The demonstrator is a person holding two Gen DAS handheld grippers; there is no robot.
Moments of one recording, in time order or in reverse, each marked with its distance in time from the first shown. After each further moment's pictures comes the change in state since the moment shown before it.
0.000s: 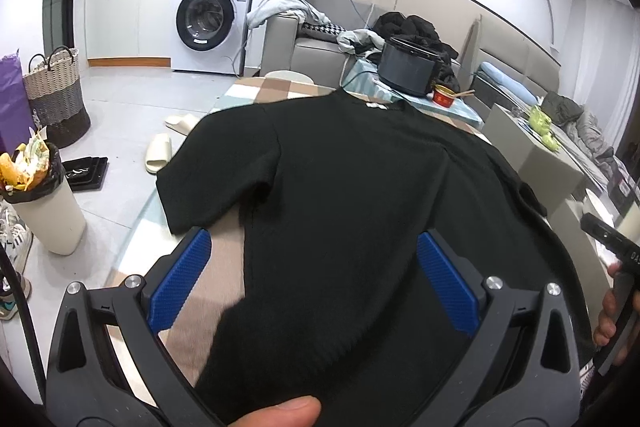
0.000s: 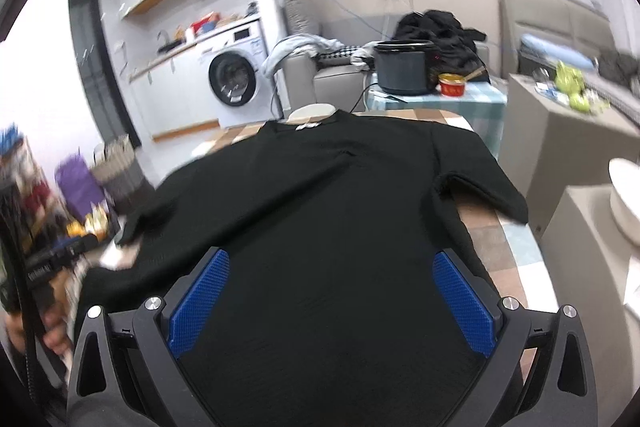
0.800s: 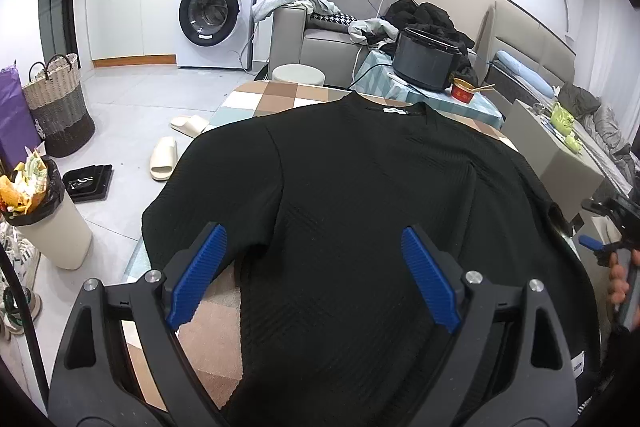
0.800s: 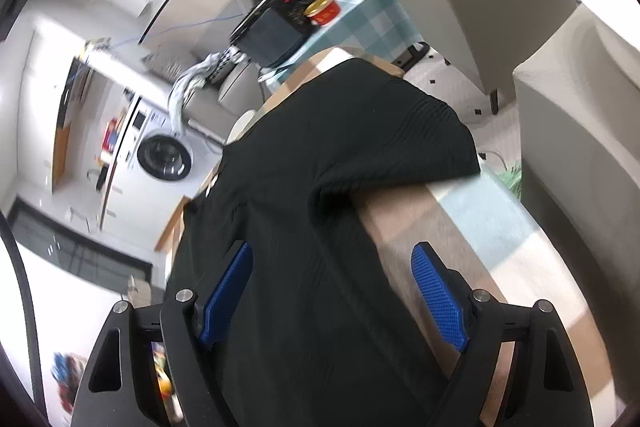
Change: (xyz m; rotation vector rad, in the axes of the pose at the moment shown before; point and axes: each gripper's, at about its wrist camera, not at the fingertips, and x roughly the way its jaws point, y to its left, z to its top) left arm 0.074 -0.004 0.064 0.013 0.048 0.047; right arm 0.092 -0.178 0.046 0.731 0.146 0.002
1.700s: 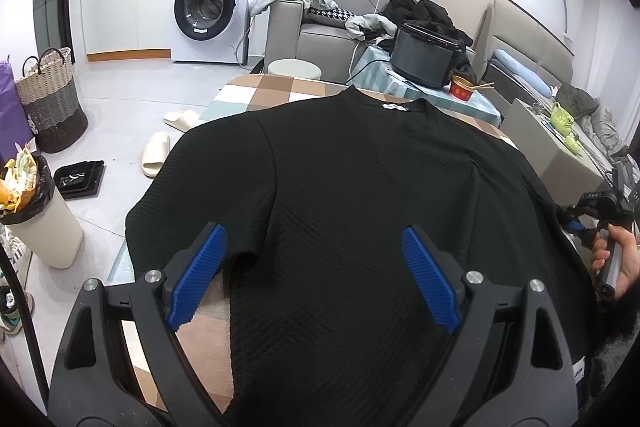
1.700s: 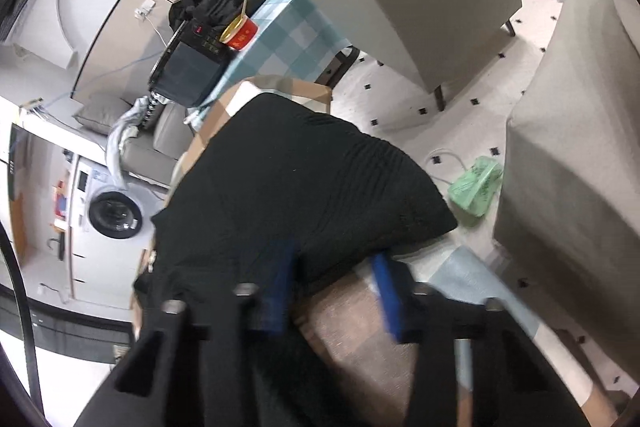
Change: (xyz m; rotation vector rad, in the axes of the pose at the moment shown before) left arm 0.038 0.002 0.002 -0.002 0.020 -0.020; right arm 0.045 -0.028 0.050 0.167 -0.047 -0.205
